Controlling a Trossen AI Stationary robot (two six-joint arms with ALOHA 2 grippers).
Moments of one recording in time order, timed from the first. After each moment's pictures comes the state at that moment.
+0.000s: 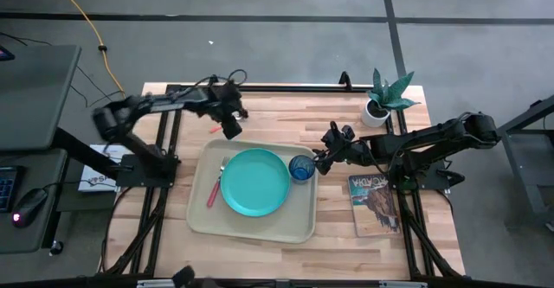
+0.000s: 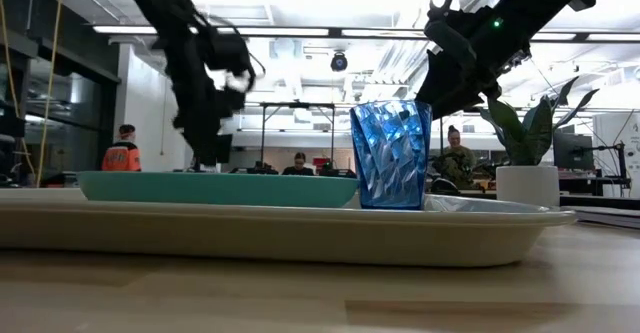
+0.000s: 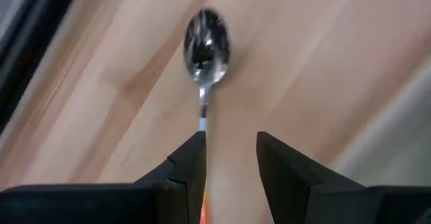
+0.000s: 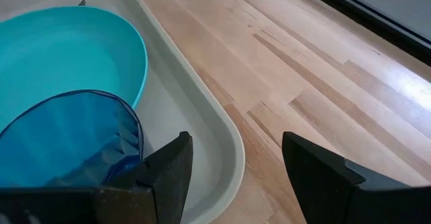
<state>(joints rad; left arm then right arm) 0.72 1.52 0.93 -0.65 -0.09 0.07 0.08 1.26 0.72 -0.26 0.51 0.54</state>
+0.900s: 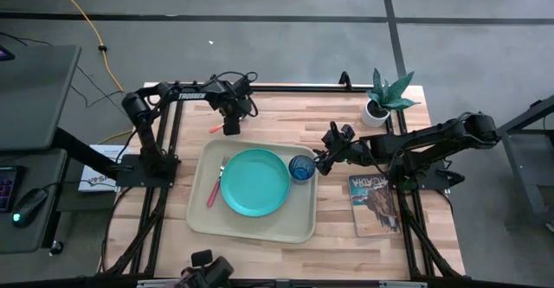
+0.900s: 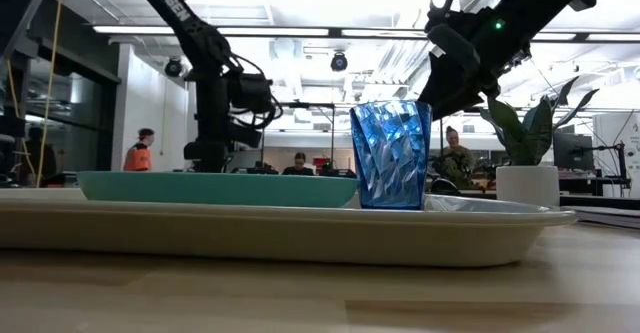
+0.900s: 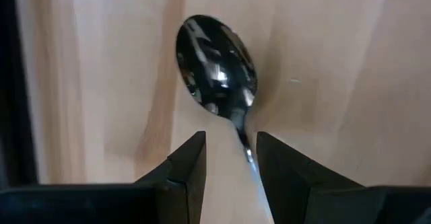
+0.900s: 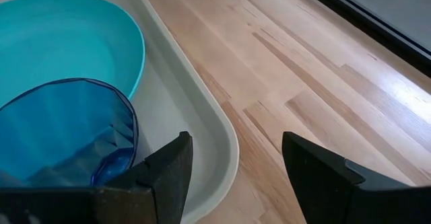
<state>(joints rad) 0.78 1.83 1.11 -0.69 -0.11 0.55 0.08 1.26 0.72 -0.27 0.51 0.49</state>
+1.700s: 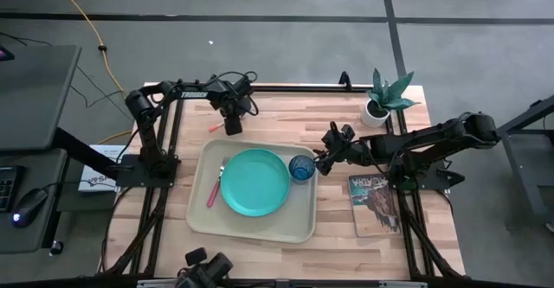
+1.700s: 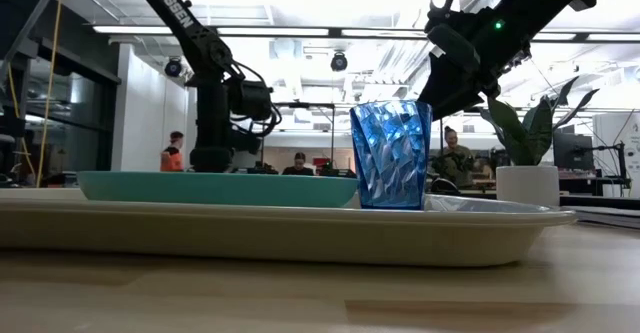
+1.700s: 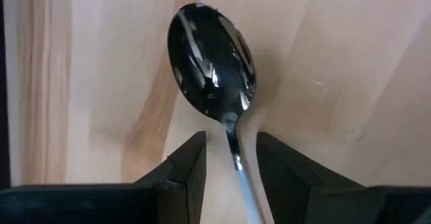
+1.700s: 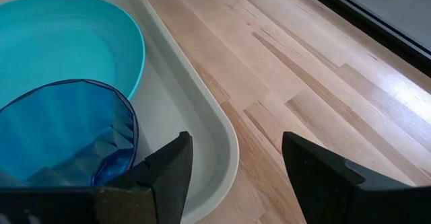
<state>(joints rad) 0.81 1.88 1.11 -0.69 -0.13 0.43 0.08 1.26 0.72 -0.27 0.51 0.49</state>
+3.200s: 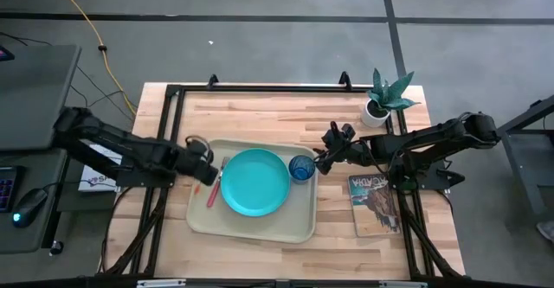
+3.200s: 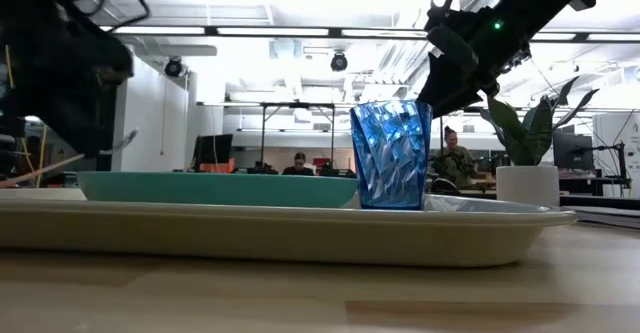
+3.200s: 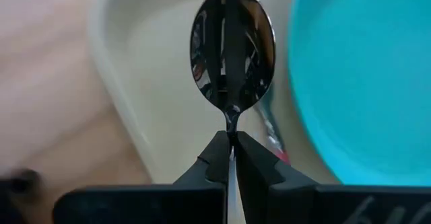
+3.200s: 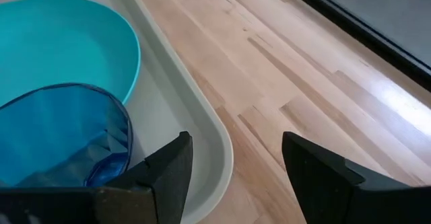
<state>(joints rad) -0.16 0.93 0.53 -0.88 -0.31 -1.28 0.08 1.26 0.72 -0.26 0.53 0.47</state>
